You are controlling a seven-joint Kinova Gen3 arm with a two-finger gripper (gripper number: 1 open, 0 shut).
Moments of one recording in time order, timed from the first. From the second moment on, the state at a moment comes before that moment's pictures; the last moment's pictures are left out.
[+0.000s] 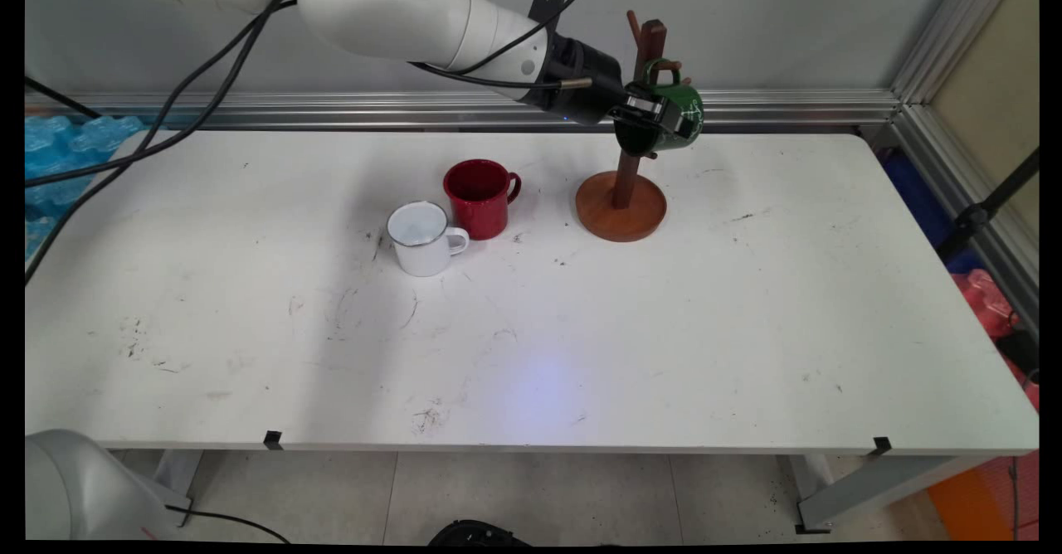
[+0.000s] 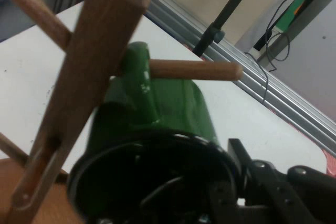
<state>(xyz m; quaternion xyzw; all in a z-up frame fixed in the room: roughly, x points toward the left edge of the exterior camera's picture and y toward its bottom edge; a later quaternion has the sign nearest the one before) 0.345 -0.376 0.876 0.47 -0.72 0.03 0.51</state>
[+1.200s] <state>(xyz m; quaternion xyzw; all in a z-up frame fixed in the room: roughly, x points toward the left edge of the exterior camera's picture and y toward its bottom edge) 0.347 -0.370 0.889 0.45 -0.72 0.04 0.52</state>
